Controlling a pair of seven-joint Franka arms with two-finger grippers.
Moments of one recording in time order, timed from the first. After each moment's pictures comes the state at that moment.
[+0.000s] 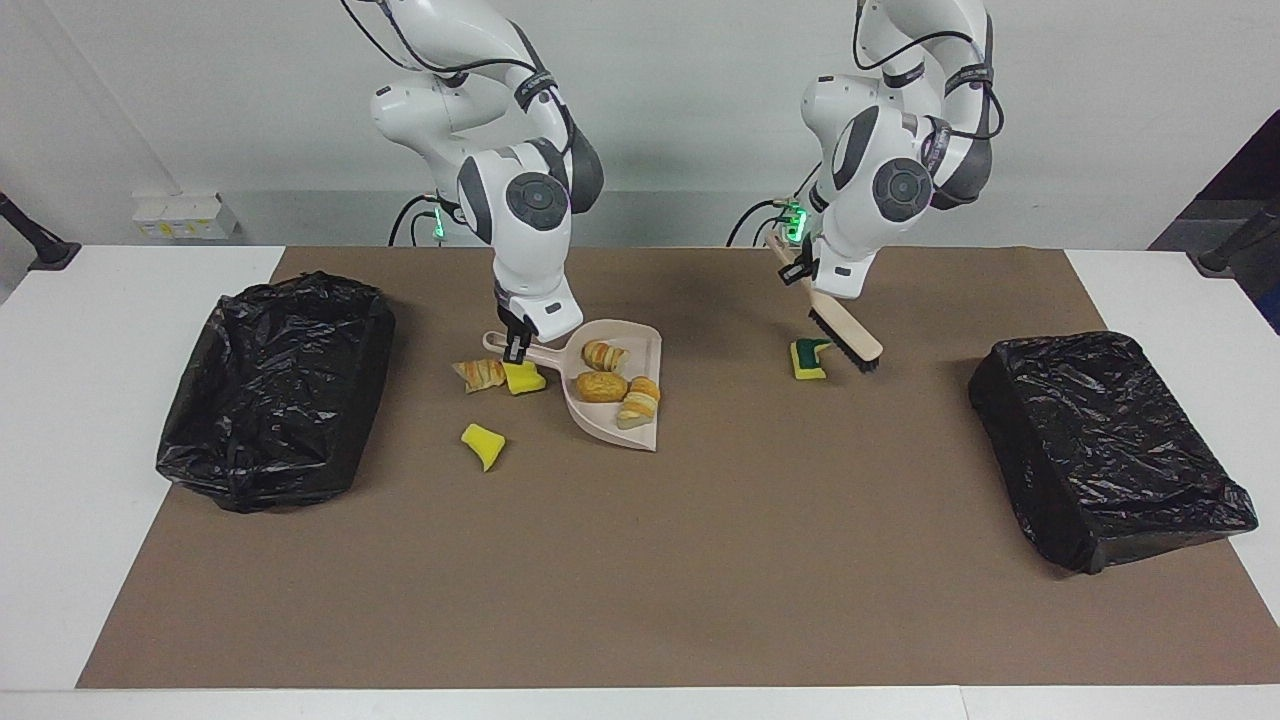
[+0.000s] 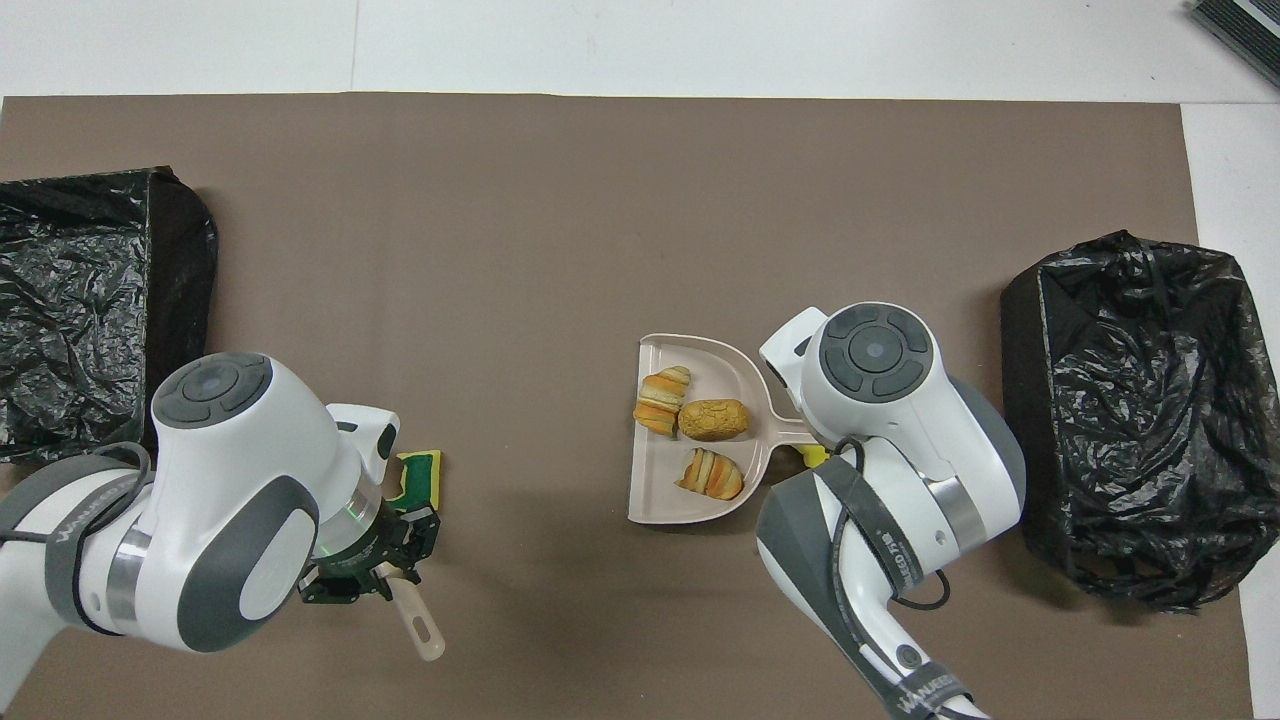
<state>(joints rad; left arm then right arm) -0.27 -0.16 -0.10 -2.29 -0.22 1.66 -0.84 0.43 0.11 -0.02 -2.03 -0.17 1.95 -0.96</state>
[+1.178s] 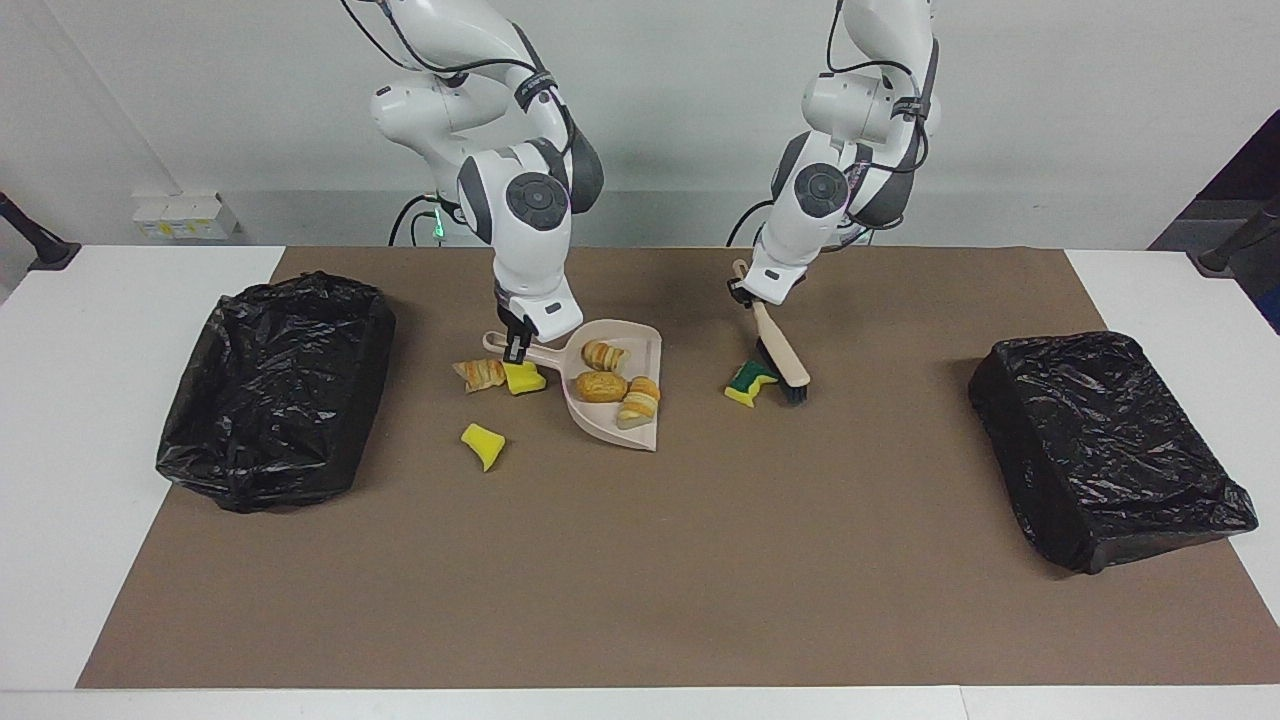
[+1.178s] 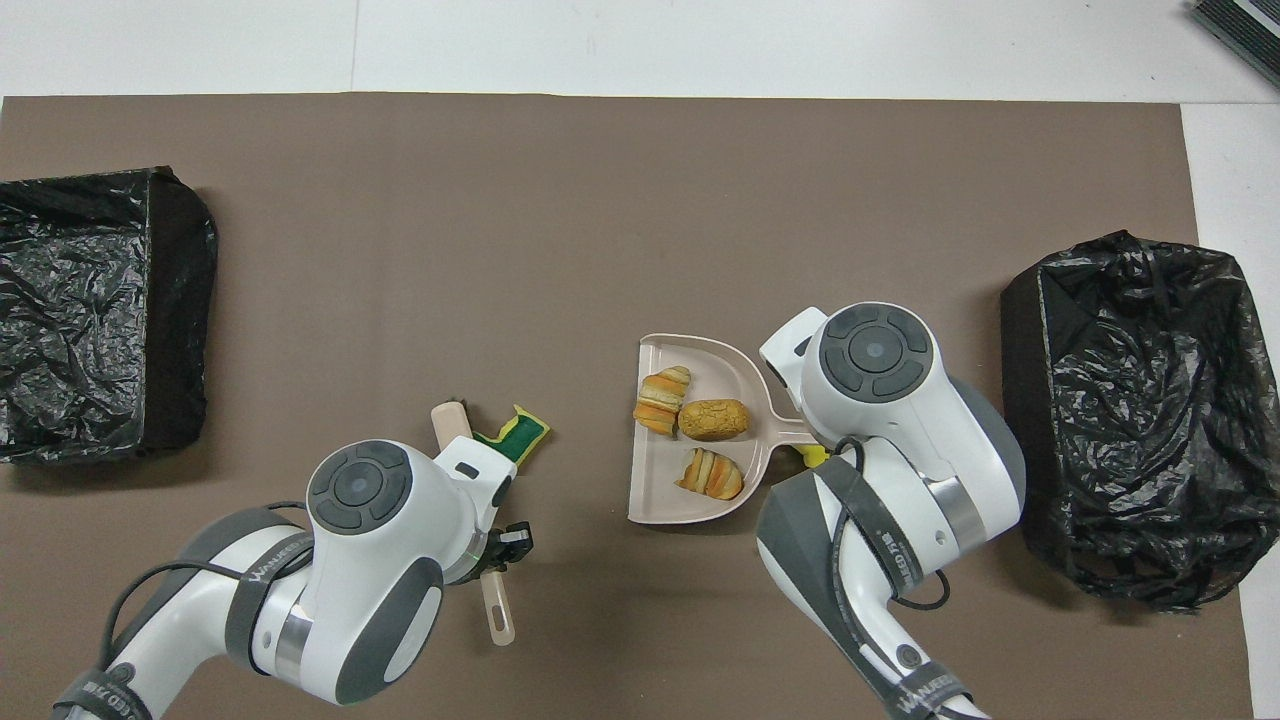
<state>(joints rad) -0.46 -0.09 -0.14 -2.39 -0.25 2.09 -0.65 0.43 0.11 -0.02 -2.03 -0.17 1.95 -0.96</state>
